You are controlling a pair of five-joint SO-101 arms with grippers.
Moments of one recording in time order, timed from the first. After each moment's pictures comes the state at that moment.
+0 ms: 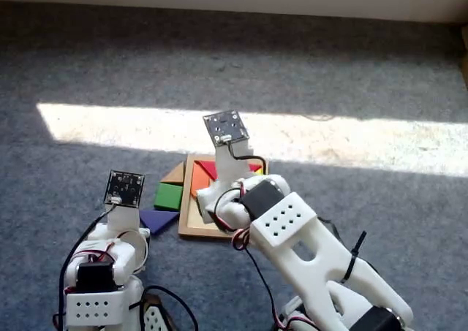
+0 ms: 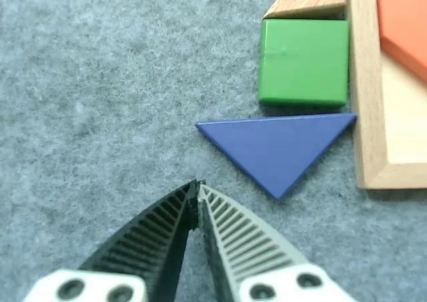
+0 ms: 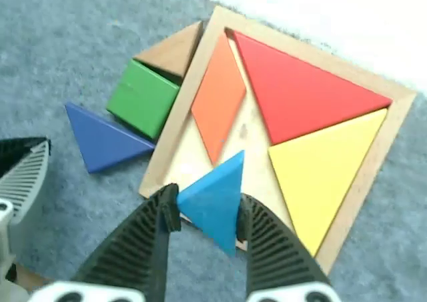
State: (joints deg) left arm -9.4 -101.5 96.0 76.1 -4.7; right arm -46.1 -29.0 42.3 55.5 -17.5
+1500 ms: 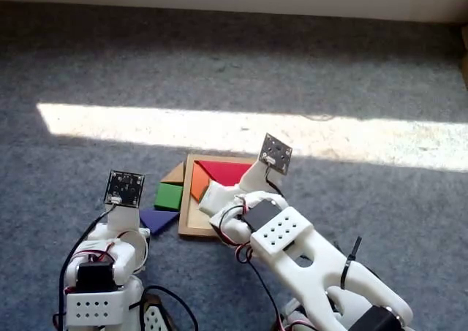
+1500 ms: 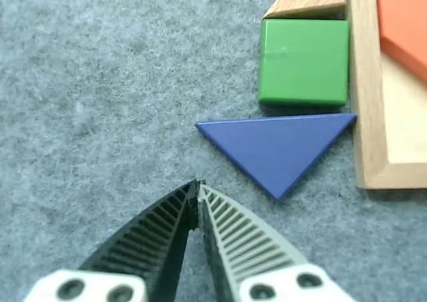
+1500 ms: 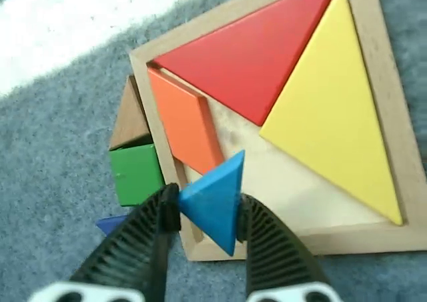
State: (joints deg) left arm -9.4 -101.5 96.0 76.1 -4.7; right arm -46.4 -29.0 57.3 37.0 -61.0
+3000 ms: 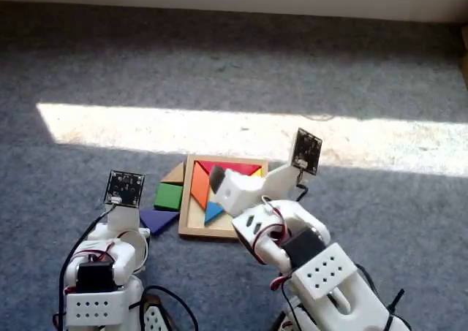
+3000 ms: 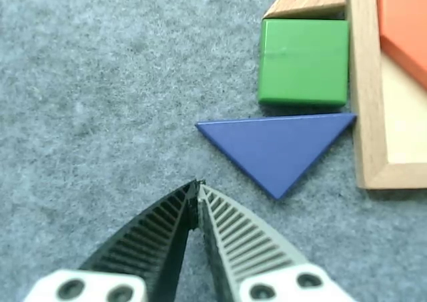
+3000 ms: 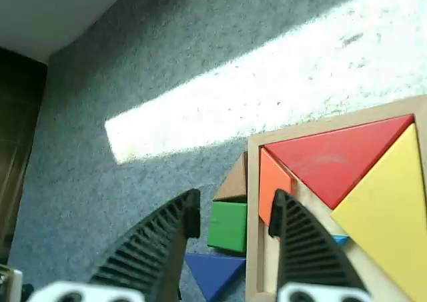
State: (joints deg) left arm -9.4 -101.5 96.0 76.1 -4.7; right arm -41.4 -59.7 68.6 30.8 -47.1
